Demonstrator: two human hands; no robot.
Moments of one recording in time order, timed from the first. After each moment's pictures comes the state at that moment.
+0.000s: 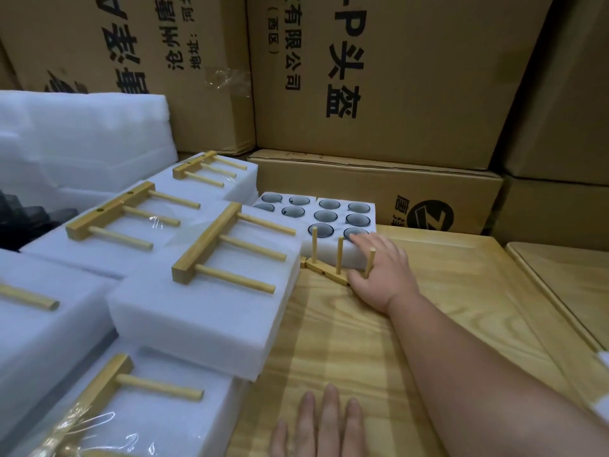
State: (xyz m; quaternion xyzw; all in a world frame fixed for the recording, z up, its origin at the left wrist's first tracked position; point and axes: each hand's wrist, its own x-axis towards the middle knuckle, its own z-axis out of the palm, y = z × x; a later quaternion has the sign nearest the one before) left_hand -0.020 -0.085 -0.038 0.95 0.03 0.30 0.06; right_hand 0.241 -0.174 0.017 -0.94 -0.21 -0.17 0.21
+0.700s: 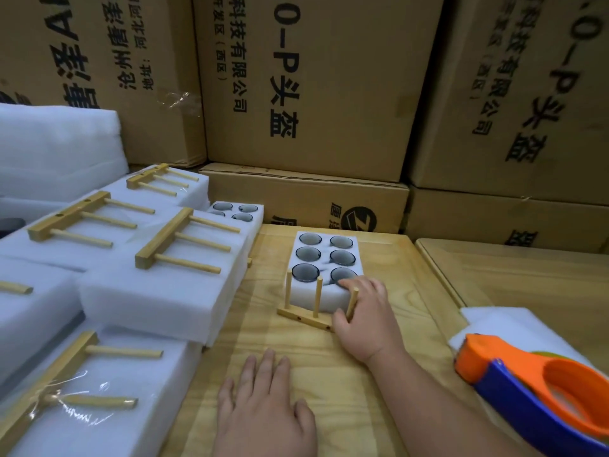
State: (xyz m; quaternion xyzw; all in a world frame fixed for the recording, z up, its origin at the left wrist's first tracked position) left_hand -0.058 -0.096 0.018 0.98 0.08 0.08 0.16; right_hand 0.098 -0.253 0.014 -0.92 -0.12 -0.21 0.30
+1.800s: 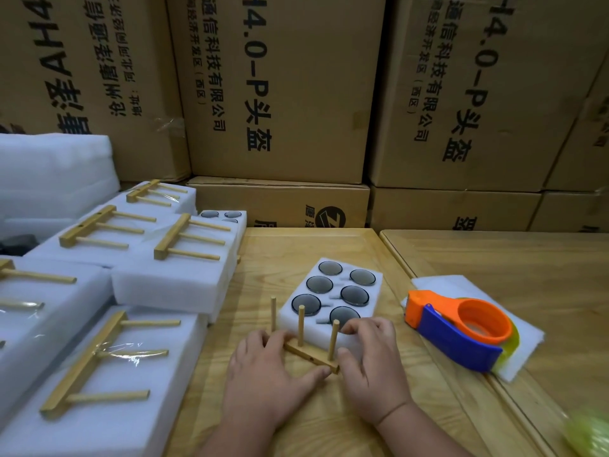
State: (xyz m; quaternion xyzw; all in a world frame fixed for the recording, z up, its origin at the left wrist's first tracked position) left_hand -0.082 -0.090 0.011 0.96 0.03 0.12 0.26; right_hand -0.075 -0.273 0.014 -0.86 -0.15 -0.31 0.39
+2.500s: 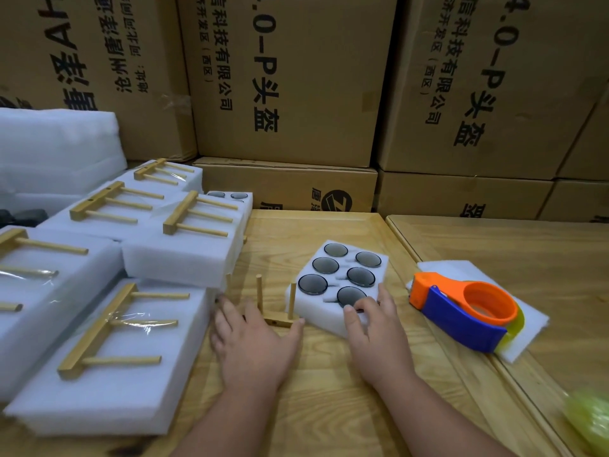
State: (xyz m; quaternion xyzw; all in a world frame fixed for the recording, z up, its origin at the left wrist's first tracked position) left_hand -0.071 -0.085 0.005 0.94 0.19 0.14 0.25; right_hand -0.066 -0.271 0.010 -0.90 -0.01 -0.20 0.39
